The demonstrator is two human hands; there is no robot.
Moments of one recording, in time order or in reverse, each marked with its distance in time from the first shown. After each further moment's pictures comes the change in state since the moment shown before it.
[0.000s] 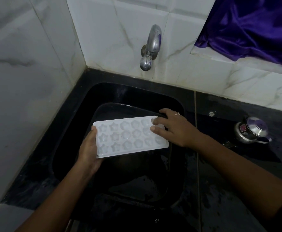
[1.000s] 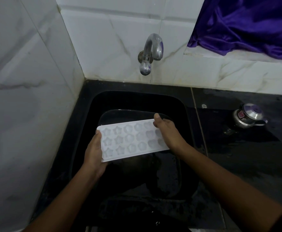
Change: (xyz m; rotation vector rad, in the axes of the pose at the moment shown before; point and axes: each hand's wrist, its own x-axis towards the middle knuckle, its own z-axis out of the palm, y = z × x) left_hand 0.016 0.035 -0.037 0.092 -0.133 -0.039; right_hand 0.003 -0.092 0.042 0.860 0.249 0.502
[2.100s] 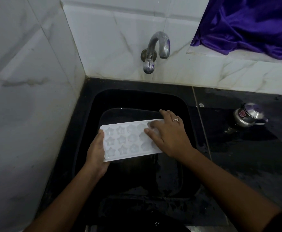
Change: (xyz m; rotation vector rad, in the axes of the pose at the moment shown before) left_hand 0.004 0.002 -0.005 0.007 -0.029 -0.034; right_hand -0.008 0.001 0.013 -0.857 0.207 -0.439
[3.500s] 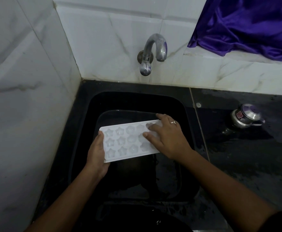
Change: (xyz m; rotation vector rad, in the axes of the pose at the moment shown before) left_hand 0.013 -0.002 0.010 0.015 -0.014 0.003; right_hand 0.008 0.017 0.010 0.019 0.007 -0.014
